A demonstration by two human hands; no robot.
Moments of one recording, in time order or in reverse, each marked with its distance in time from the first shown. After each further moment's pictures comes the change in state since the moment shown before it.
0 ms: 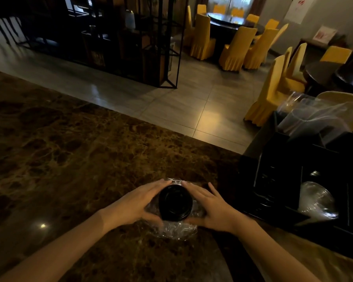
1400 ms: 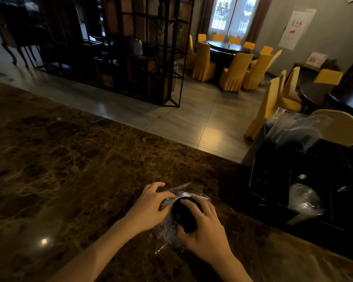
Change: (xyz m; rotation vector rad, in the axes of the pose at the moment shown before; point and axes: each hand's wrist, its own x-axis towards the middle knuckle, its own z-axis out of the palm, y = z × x) left_hand -0.038 0.064 0.002 0.080 0.351 -0.179; right_hand -0.044 -0.106 0.038 -0.014 0.503 0.196
